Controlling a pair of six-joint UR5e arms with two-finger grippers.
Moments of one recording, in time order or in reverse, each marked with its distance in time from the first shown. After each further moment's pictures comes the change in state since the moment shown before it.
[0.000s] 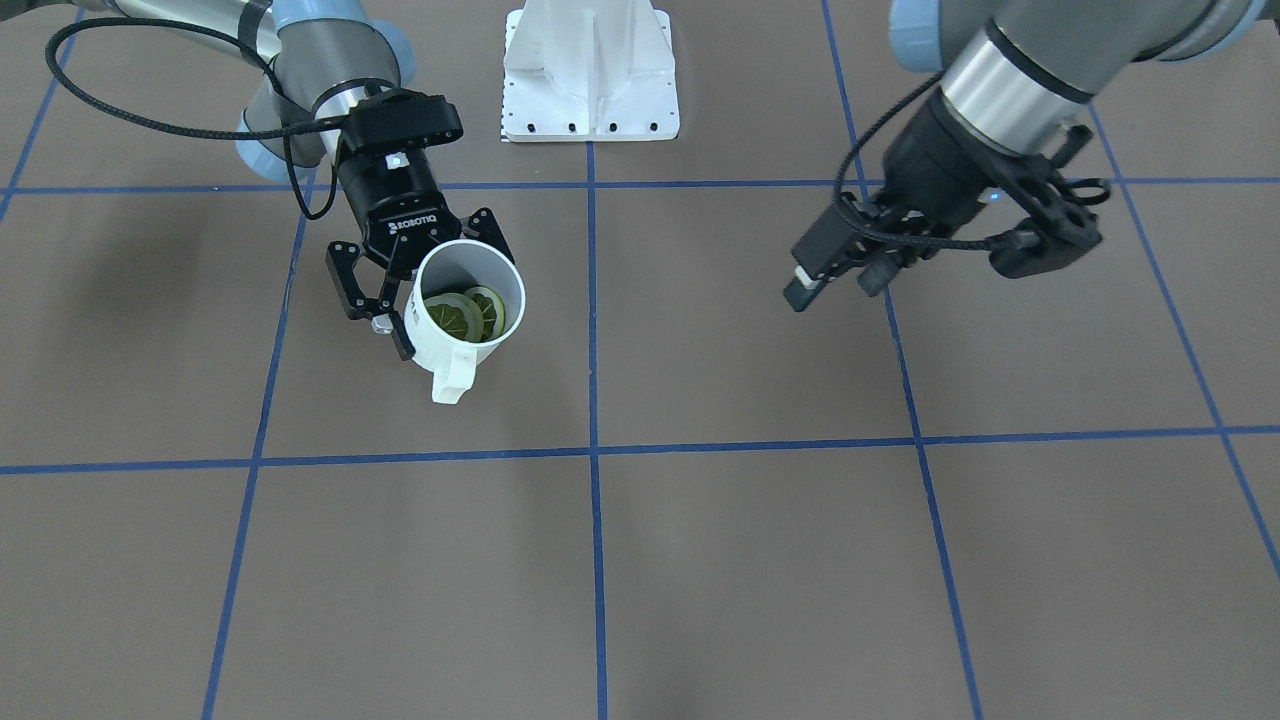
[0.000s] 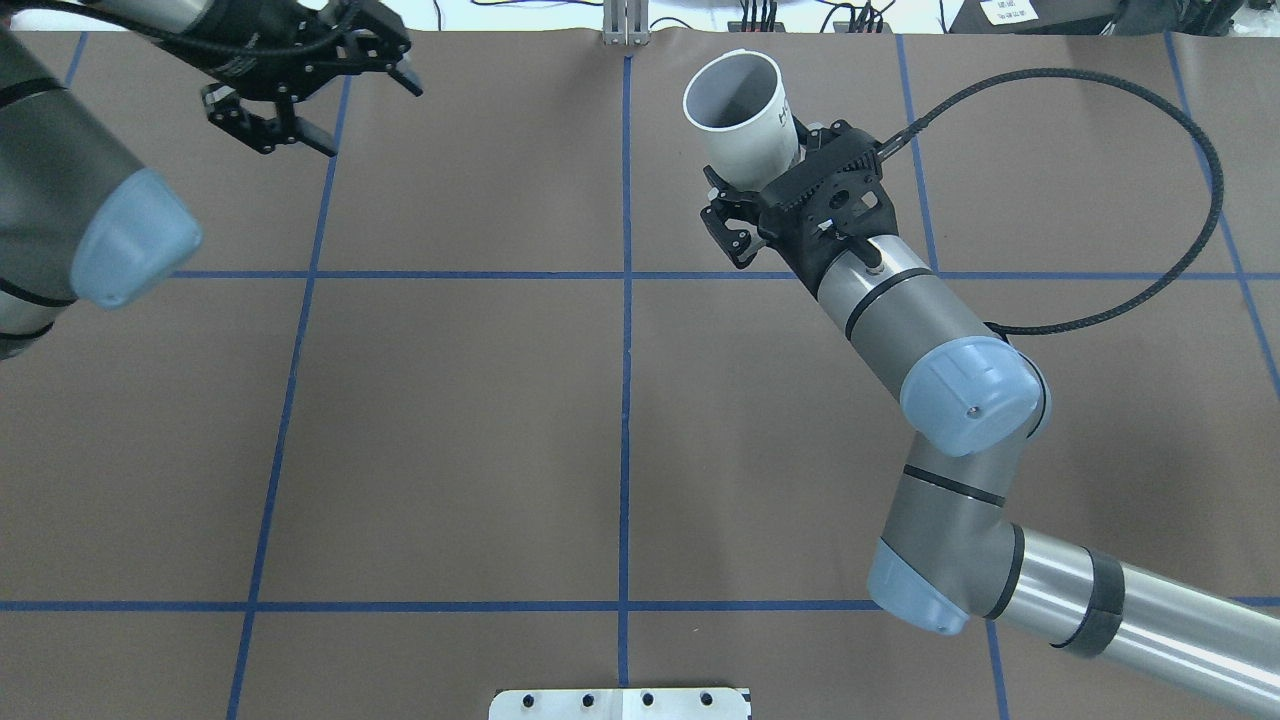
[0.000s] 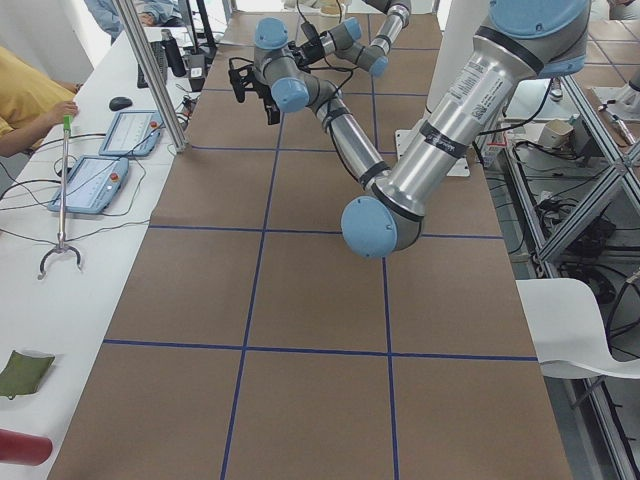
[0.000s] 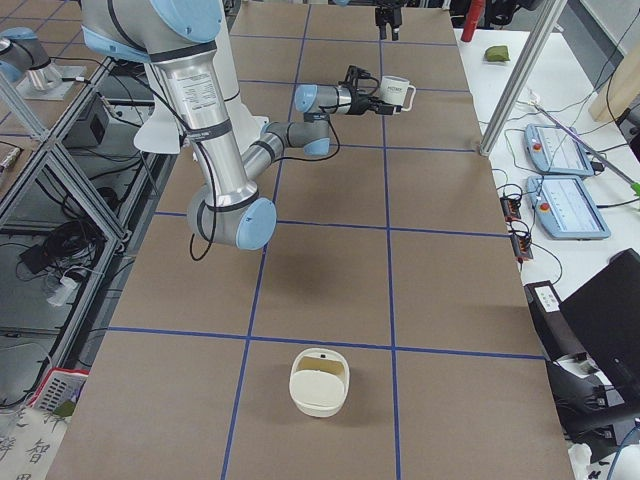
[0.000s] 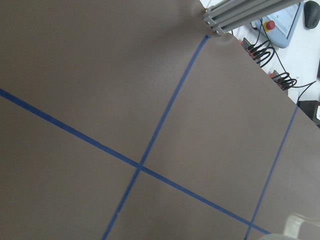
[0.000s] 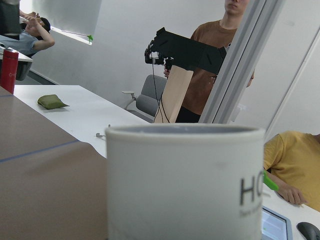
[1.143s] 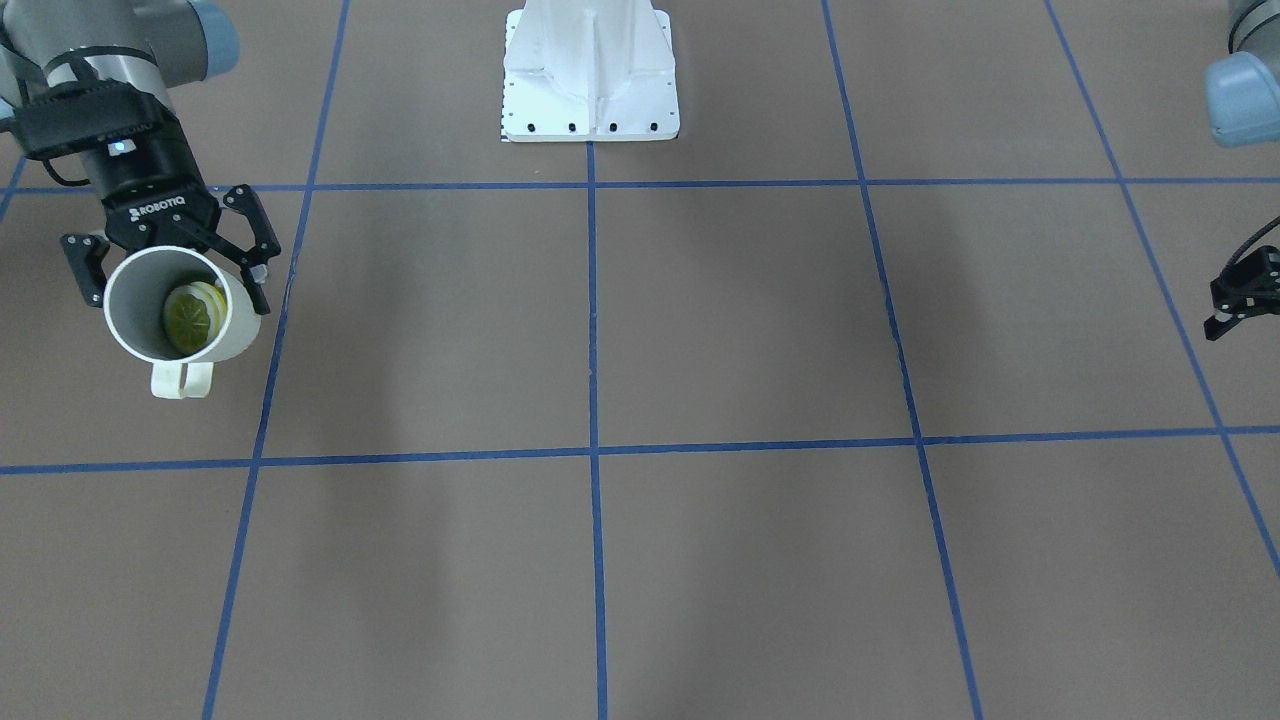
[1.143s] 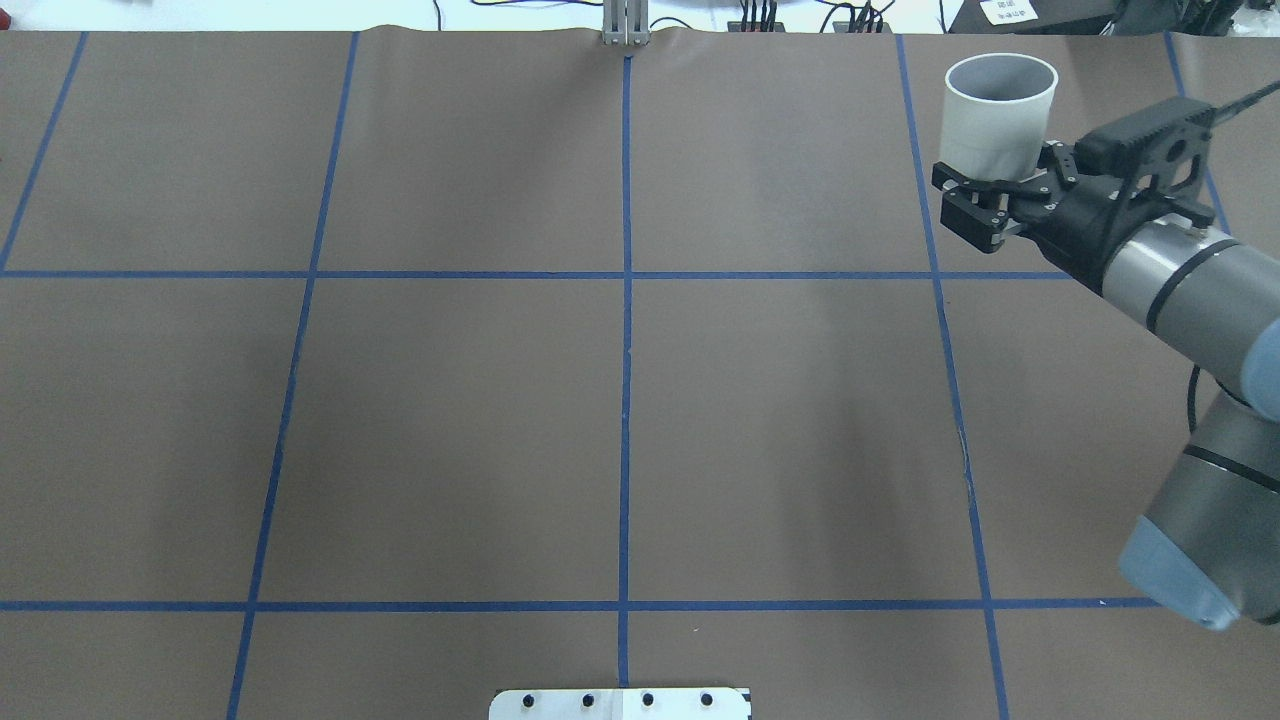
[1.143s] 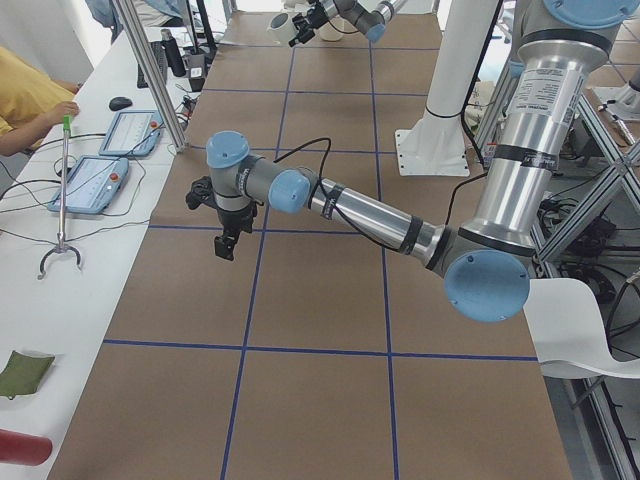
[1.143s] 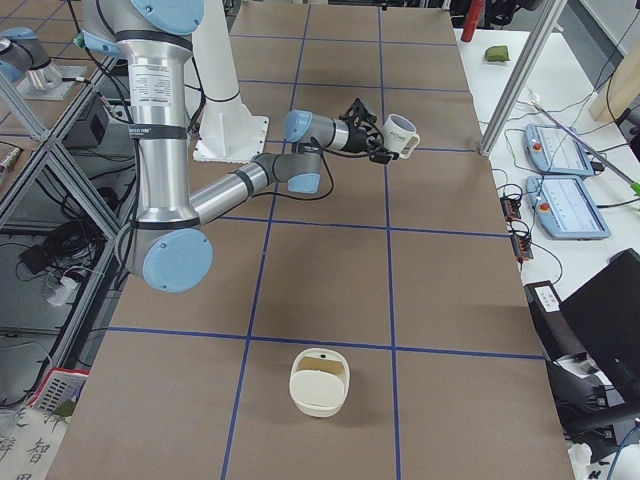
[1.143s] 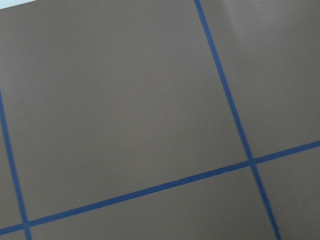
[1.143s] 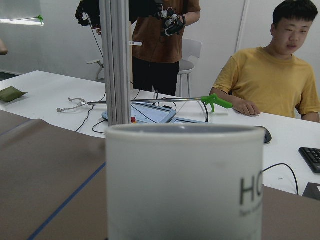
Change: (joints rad) left arm -0.339 0.326 0.140 0.179 0.000 1.343; right arm 0.202 -0.447 0.274 0.005 0.297 0.376
